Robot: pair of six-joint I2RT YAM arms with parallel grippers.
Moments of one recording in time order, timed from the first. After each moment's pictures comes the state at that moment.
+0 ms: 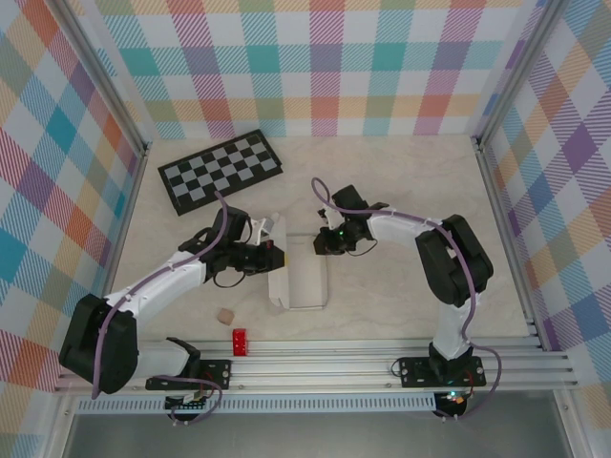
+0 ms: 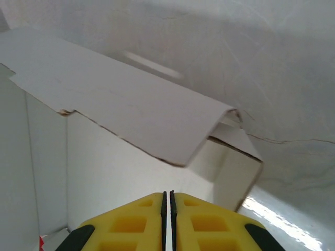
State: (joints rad) left arm -0.45 1.29 0.77 -0.36 0.61 -0.60; right arm 0.58 1.89 1.19 -0.42 -0.51 0.39
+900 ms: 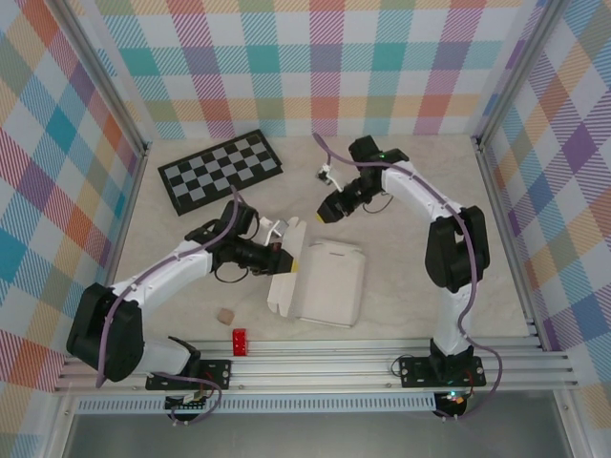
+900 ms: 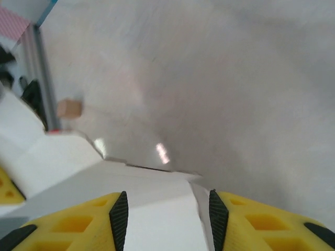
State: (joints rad) left arm -0.49 1.37 0.91 -0.53 0.82 -0.41; right arm 0.42 2.00 1.71 -1.05 -0.80 -0.43
